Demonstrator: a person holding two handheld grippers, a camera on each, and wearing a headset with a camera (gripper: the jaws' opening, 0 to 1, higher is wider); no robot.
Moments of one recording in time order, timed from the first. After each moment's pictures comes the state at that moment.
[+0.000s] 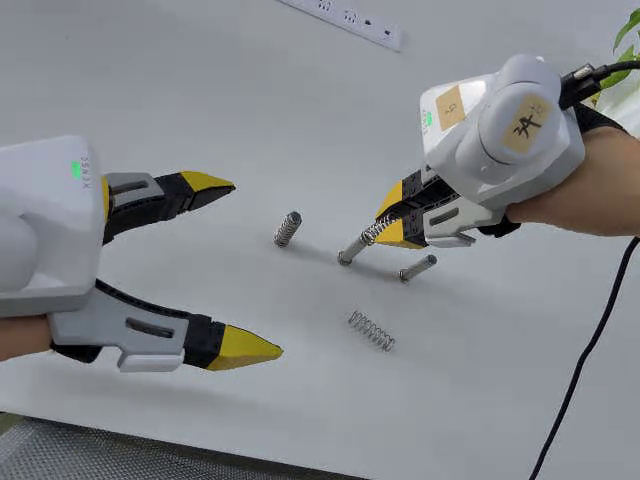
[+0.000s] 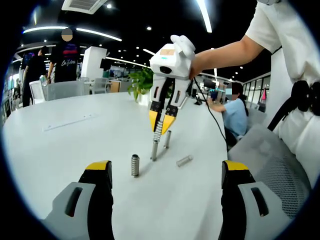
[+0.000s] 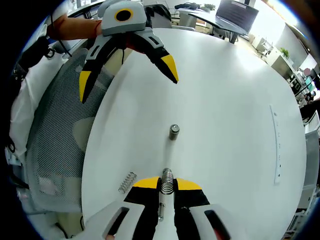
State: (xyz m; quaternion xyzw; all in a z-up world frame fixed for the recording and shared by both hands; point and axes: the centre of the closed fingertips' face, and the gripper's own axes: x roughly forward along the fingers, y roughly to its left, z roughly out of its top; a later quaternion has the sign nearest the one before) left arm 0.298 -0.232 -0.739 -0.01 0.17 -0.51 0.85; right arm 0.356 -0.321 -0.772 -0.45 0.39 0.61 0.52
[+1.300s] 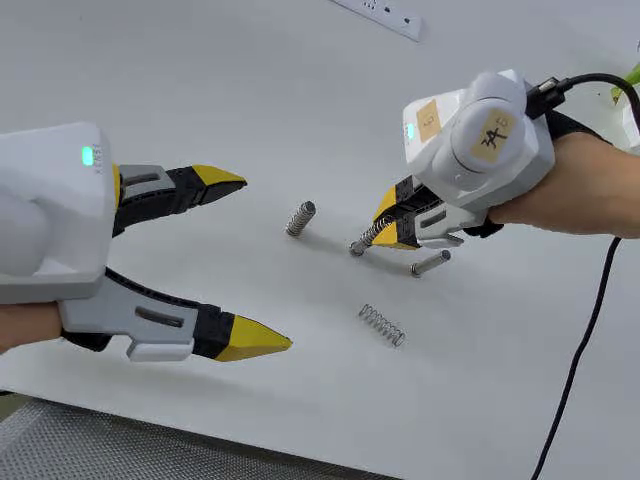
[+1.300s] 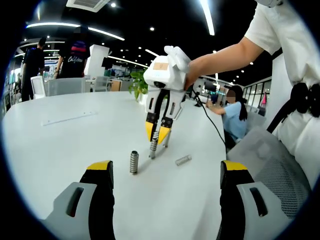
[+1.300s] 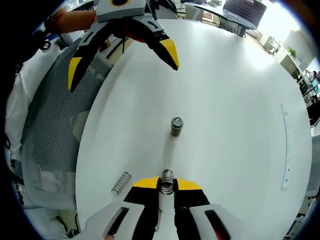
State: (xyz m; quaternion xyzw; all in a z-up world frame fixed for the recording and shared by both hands) left arm 0.297 -0.231 -0.743 -0.03 0.17 -0.51 0.84; right arm 0.356 -0.317 -0.802 -0.47 0.40 0.62 0.49
